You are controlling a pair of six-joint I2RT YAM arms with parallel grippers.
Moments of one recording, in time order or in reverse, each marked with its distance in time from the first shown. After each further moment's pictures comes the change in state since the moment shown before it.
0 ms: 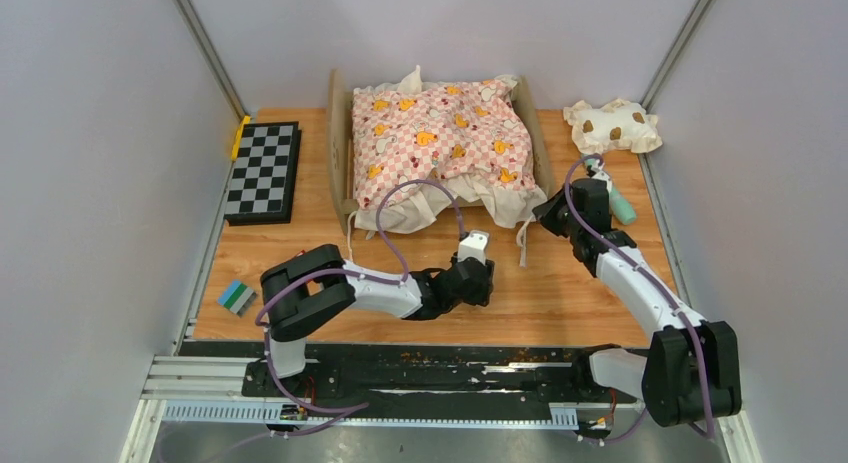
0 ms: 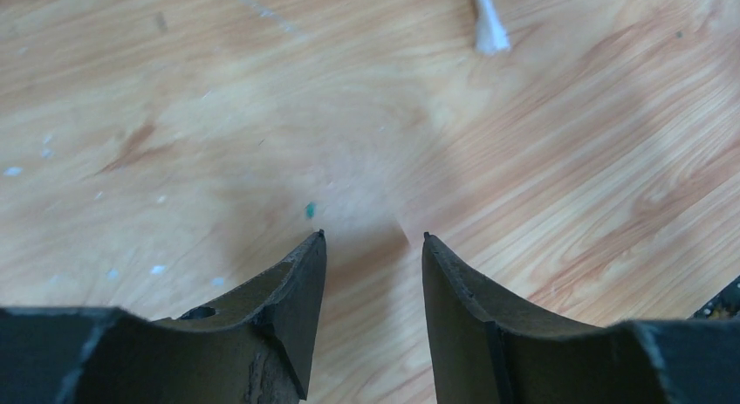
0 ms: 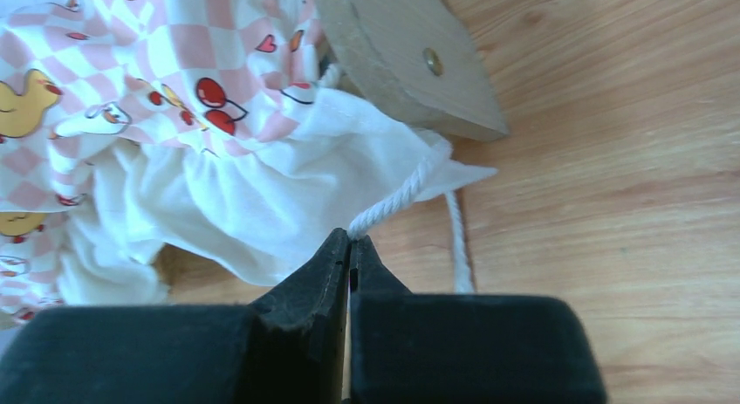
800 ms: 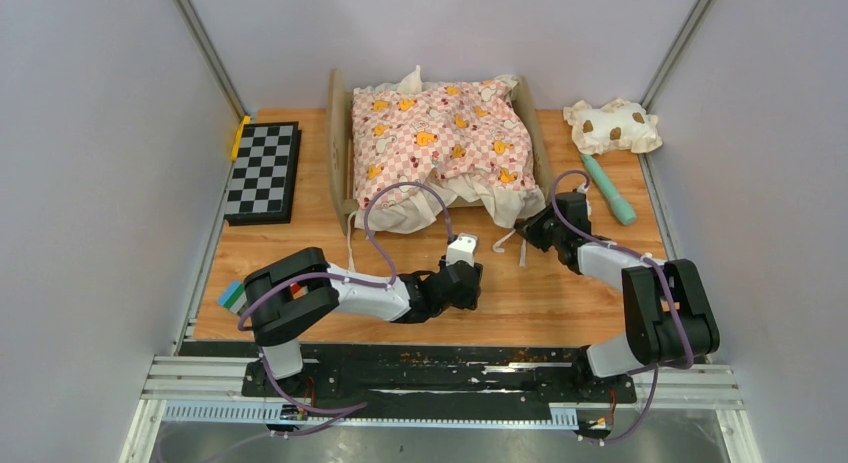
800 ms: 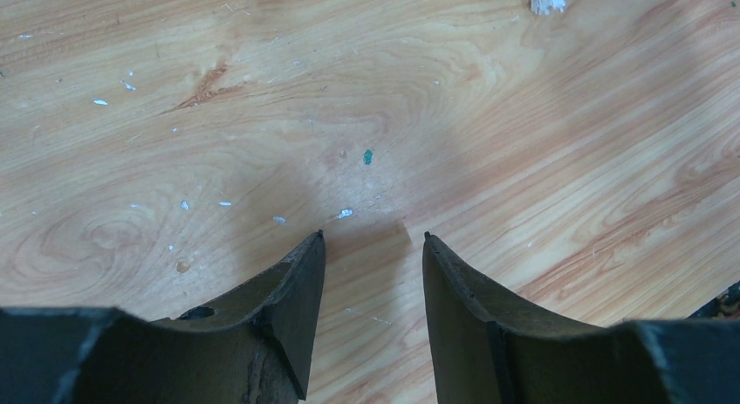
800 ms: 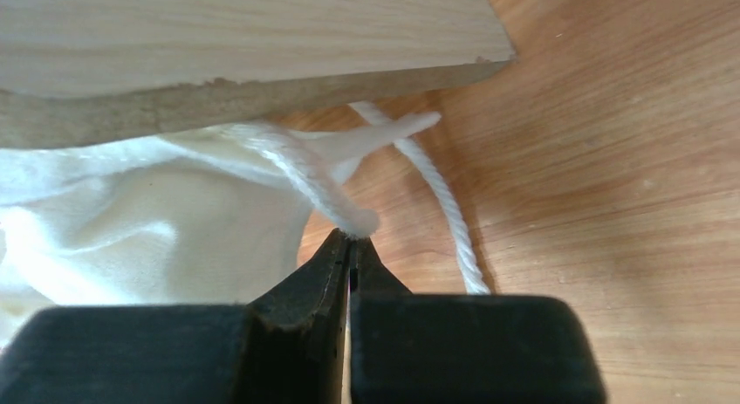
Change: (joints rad) left arm 0.000 -0.116 -0.113 -0.066 -0.027 -0.027; right arm 0.000 0.288 -0.109 0.298 -0.139 0.283
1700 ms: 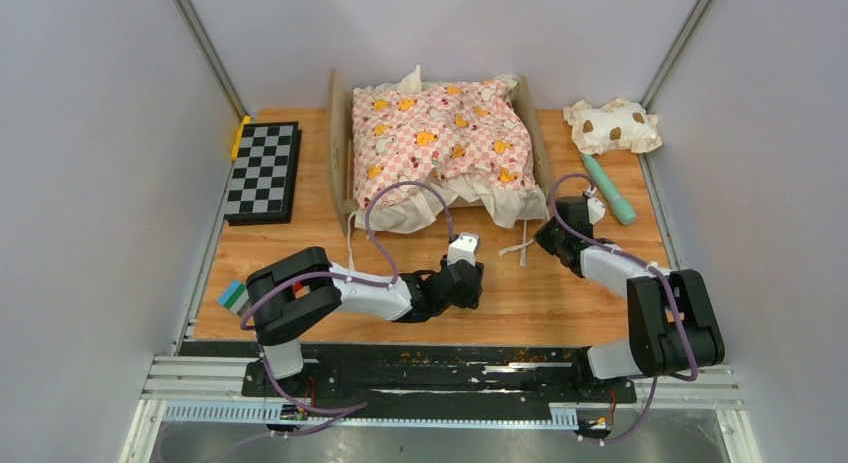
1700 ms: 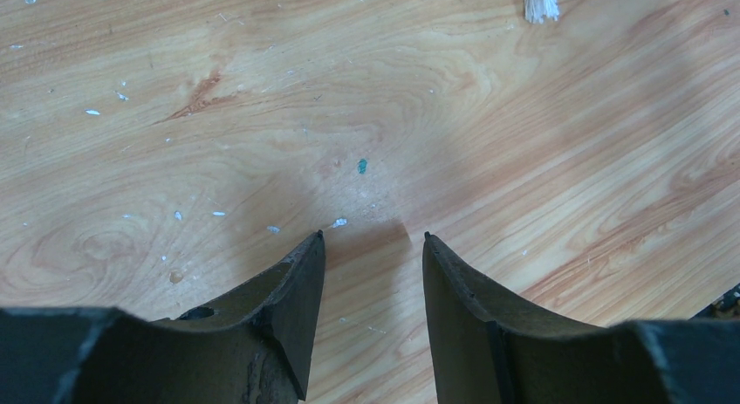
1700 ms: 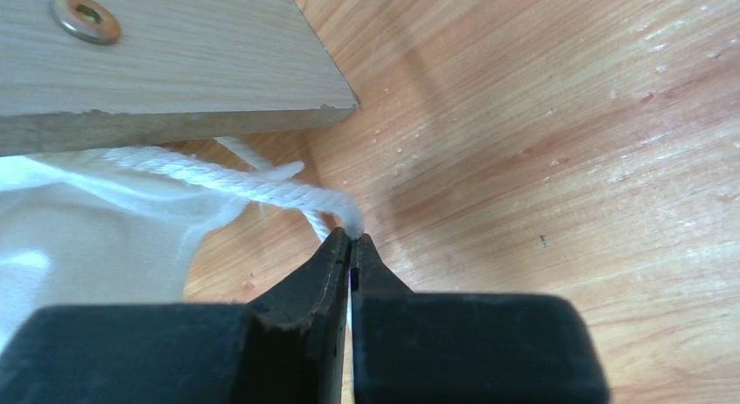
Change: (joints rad) left arm 0.000 0.013 0.010 0.011 0.001 0.000; right arm 0.003 -0.059 -0.014 -0.124 0.261 -0.147
